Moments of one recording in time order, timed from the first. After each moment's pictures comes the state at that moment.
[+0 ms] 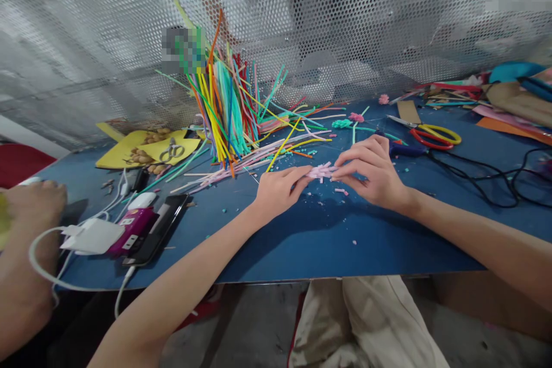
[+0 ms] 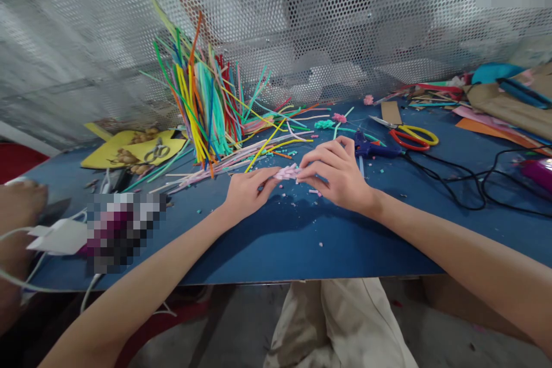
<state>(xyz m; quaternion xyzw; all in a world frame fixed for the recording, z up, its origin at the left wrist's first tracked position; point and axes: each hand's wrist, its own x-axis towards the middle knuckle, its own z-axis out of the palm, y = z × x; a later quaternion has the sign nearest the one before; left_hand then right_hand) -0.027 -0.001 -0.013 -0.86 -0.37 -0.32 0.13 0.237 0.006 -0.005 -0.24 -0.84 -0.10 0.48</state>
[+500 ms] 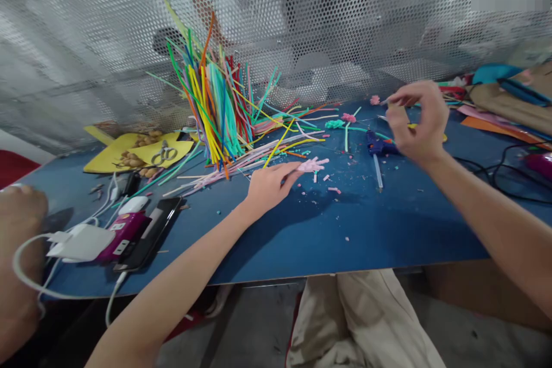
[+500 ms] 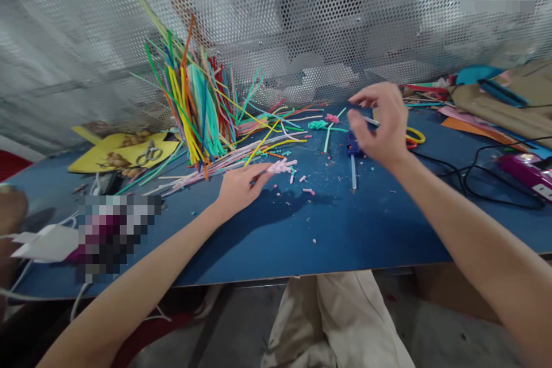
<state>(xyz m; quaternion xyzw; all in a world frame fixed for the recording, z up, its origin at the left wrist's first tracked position) -0.032 0.010 -0.012 -0.85 -0.44 -0.28 0.10 0.314 0.055 0.024 -0.38 -0.70 -0.17 0.57</state>
